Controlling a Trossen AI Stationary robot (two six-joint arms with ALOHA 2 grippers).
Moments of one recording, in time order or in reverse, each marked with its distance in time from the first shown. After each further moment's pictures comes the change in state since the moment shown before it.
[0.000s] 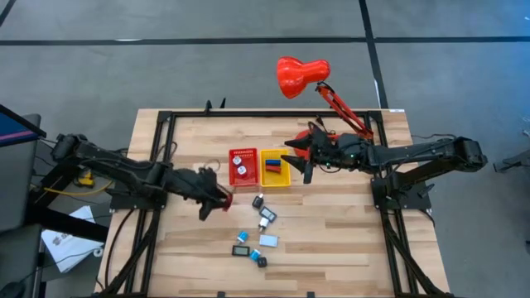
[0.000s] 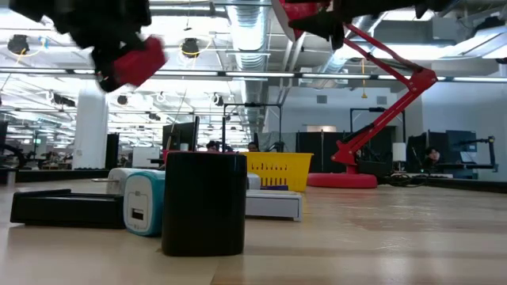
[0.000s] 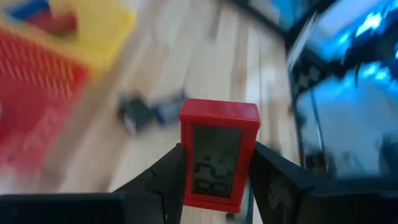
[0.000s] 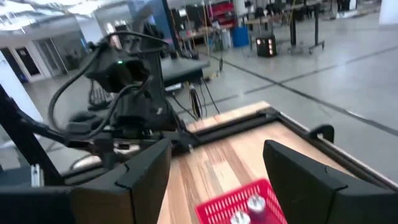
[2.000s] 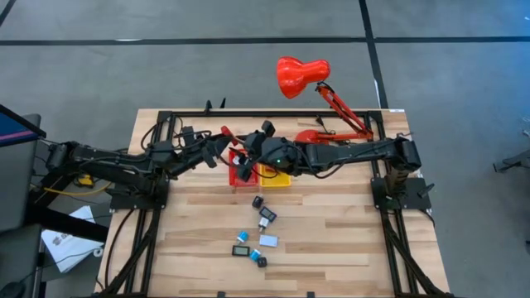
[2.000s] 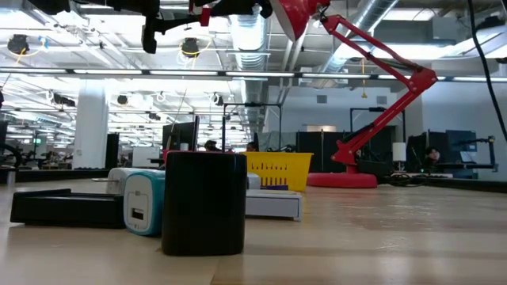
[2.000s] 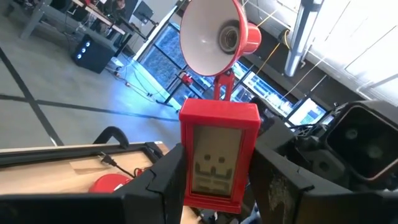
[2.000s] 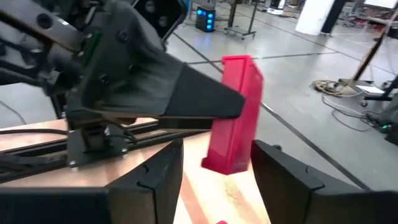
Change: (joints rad) left arm 0.216 -0.023 0.001 0.666 -0.483 0.005; right arm 0.076 0.655 0.883 -0.455 0.361 -0.199
